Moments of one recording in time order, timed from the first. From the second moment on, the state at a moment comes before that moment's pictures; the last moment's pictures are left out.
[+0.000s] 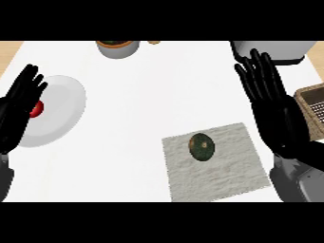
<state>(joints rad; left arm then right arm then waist) -0.18 0.44 0.01 -1.59 0.31 0.07 0.16 -0.29 -0.29 0.25 -1.71 -0.42 -0.07 -0.23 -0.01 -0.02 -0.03</state>
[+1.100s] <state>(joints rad) -0.19 0.39 -0.13 -1.42 0.10 0.16 0.24 -0.23 -0.44 0.21 -1.48 -0.09 0.22 -0.72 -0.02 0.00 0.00</state>
